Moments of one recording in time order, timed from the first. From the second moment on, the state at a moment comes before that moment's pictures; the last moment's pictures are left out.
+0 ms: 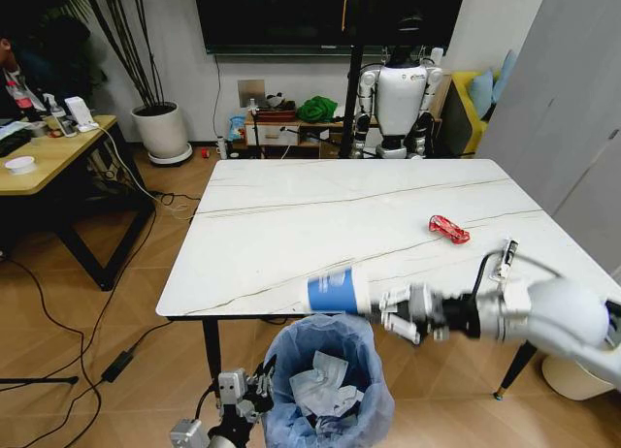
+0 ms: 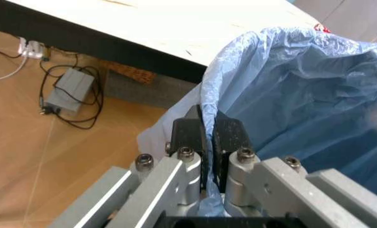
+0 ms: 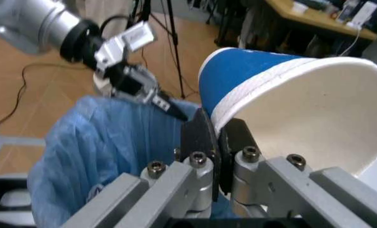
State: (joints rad) left arm 1.82 -1.23 -0.26 -2.19 -0.57 0.12 -0.12; right arm -0.88 0.19 -0.16 2.13 0.70 0.19 -0.63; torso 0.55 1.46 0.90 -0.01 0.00
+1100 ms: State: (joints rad) left arm 1.87 -1.25 -0.32 -2.21 -0.56 0.12 -0.12; right arm -1.00 0.48 0.23 1.81 0.90 0.19 -0.55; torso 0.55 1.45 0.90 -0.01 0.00
